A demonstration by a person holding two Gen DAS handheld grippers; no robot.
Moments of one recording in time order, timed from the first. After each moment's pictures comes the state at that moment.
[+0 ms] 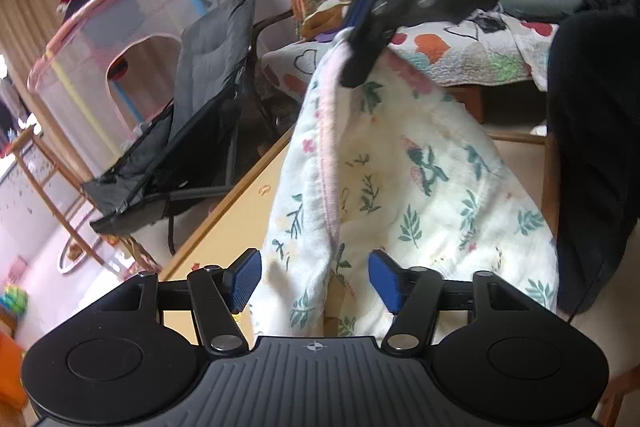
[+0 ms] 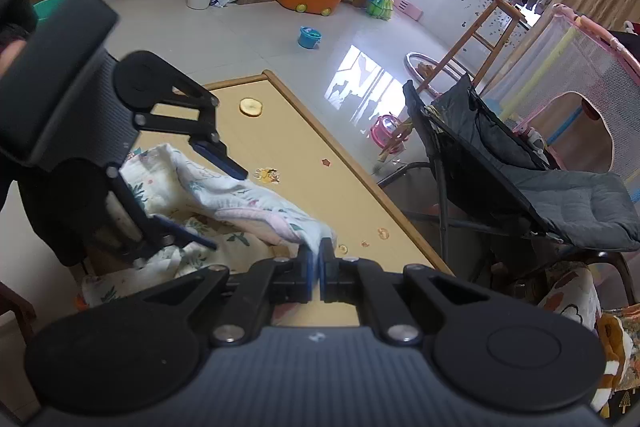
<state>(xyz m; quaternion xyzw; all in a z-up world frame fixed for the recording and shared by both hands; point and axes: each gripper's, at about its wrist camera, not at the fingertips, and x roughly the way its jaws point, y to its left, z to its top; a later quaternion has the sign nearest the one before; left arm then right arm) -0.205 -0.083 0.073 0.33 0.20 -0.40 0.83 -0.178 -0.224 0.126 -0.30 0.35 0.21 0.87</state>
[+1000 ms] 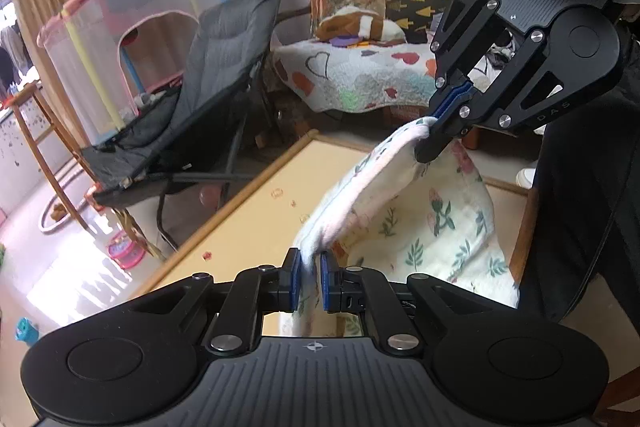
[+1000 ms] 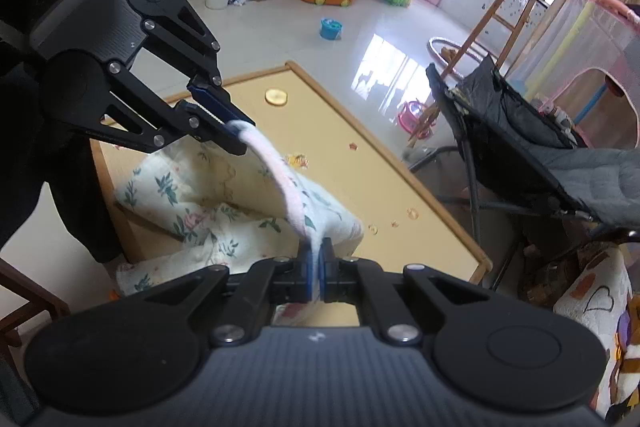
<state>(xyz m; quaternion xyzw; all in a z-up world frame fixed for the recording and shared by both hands) -0.207 -0.050 0.138 0.28 0.23 -0.41 0.84 -0.184 -0.237 0.134 -0.26 0.37 0.24 0.86</state>
